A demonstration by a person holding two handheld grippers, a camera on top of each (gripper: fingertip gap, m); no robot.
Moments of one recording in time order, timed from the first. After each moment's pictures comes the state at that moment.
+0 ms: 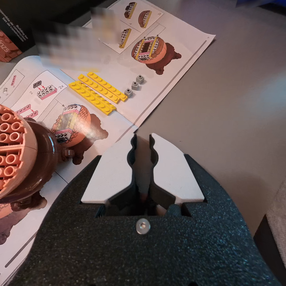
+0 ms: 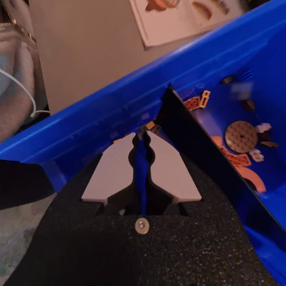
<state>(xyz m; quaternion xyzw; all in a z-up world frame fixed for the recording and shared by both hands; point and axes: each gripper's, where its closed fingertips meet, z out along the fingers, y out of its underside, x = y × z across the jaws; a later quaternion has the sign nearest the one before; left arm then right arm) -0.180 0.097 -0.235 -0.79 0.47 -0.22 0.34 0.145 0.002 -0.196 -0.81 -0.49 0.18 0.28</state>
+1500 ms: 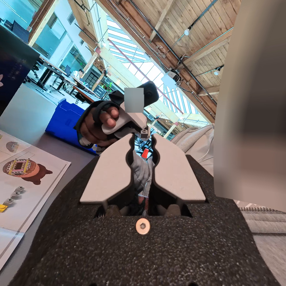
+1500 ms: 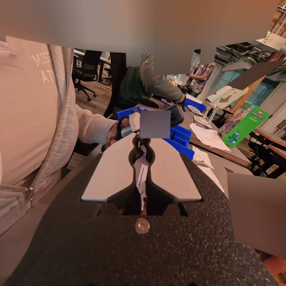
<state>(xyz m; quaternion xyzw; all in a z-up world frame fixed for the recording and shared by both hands) -0.188 0.065 -0.043 -0.49 0.28 -0.78 0.27 -0.200 0.069 -0.042 -0.40 -0.57 0.41 0.59</state>
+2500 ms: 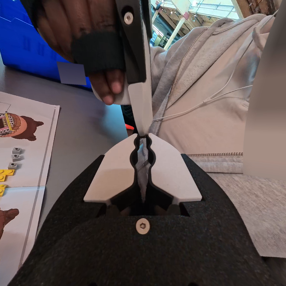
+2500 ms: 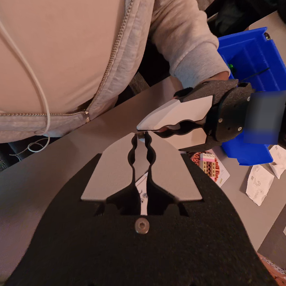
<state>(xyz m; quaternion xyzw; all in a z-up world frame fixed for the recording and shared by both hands) -0.191 0.021 -0.100 -0.52 0.54 -0.65 0.13 -0.200 0.027 -0.102 -0.34 -0.86 0.25 0.27</state>
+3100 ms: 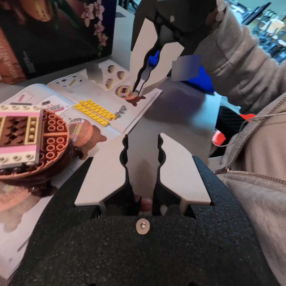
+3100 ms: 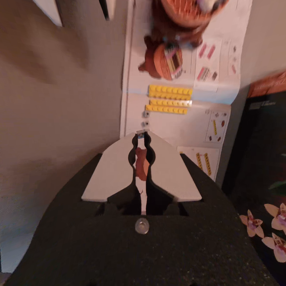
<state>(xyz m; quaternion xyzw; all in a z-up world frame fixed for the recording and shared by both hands) -0.212 0.085 -0.168 -0.72 0.42 -0.42 0.35 -0.116 0.126 -0.198 -0.71 -0.67 0.10 0.18</state>
